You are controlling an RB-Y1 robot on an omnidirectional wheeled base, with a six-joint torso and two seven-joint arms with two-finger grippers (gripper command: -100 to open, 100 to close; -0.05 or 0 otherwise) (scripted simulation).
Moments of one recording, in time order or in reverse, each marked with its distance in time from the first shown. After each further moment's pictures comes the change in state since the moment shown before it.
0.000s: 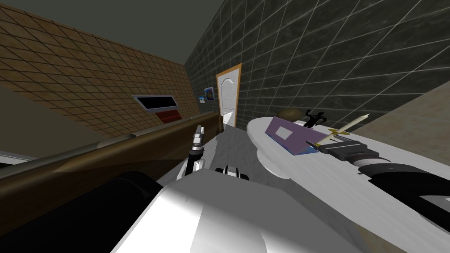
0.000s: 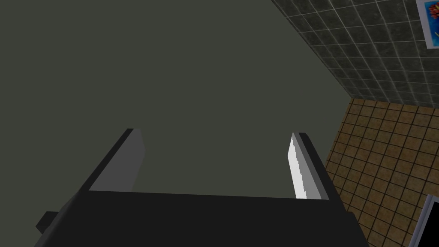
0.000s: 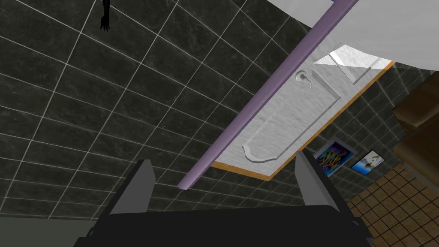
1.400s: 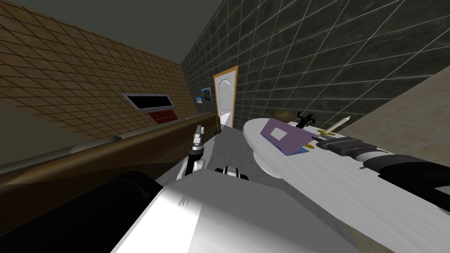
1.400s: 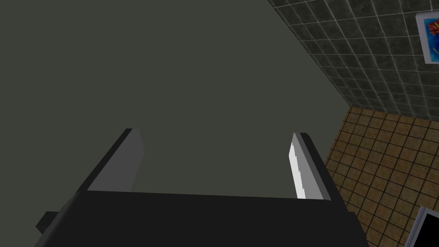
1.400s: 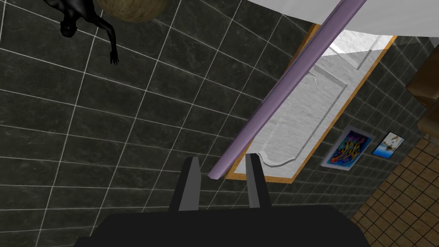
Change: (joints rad) left arm 0.000 0.000 0.000 0.000 0.000 0.000 0.000; right arm 0.063 -0.195 0.004 0.041 -0.135 -0.030 -0.230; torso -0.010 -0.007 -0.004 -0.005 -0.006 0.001
